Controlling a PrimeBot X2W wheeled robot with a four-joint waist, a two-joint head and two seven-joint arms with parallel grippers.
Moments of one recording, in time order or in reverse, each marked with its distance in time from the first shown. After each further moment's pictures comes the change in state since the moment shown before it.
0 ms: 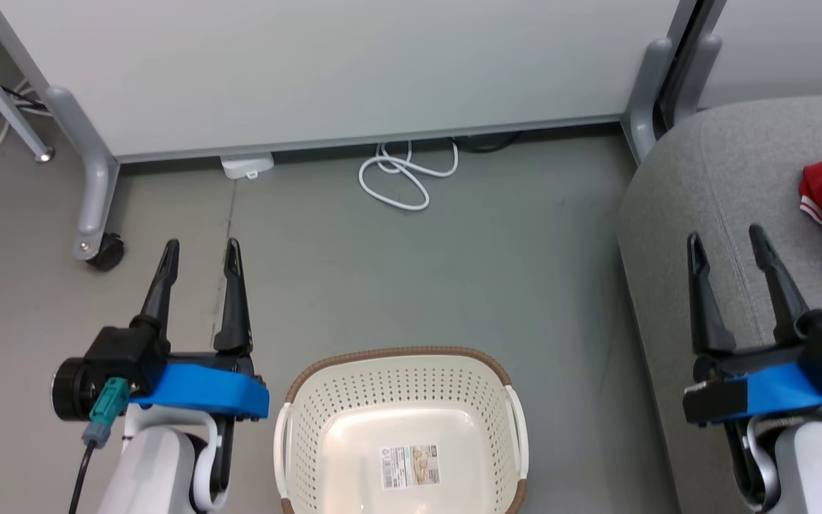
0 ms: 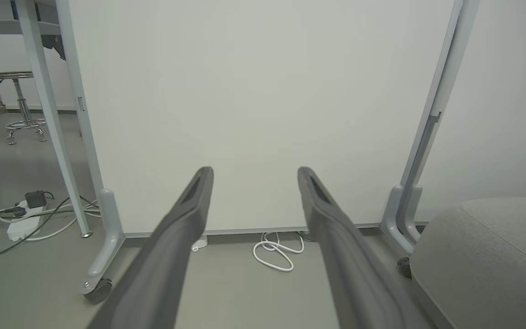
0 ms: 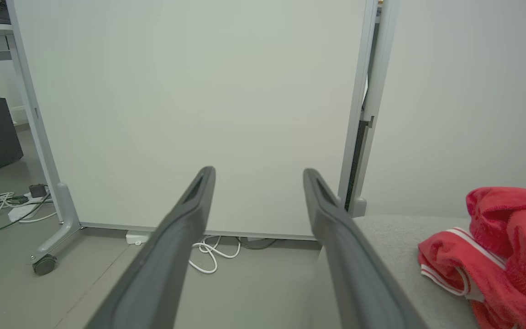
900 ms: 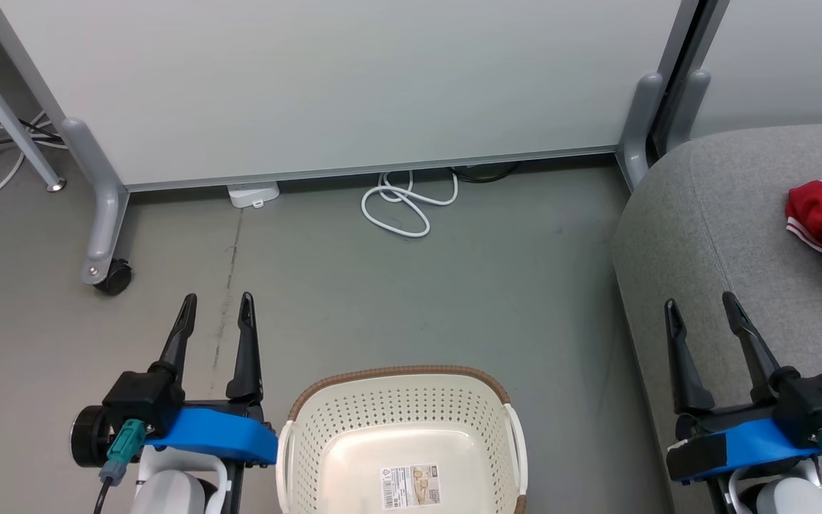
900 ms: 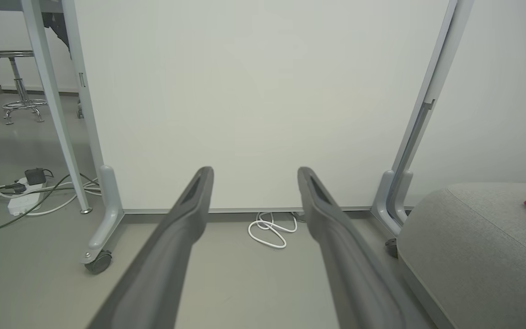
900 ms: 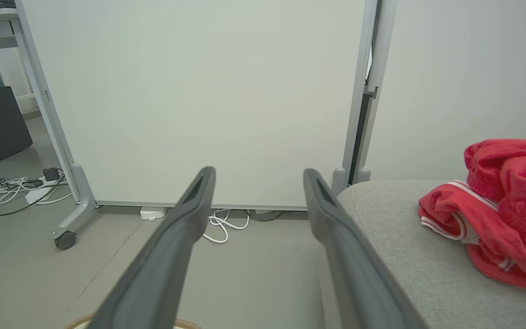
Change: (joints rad) left arm 0.102 -0.071 0.077 0.032 0.072 -0.075 0.000; right arm 0.133 0.040 0.010 0.002 -0.009 0.000 0.000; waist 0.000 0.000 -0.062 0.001
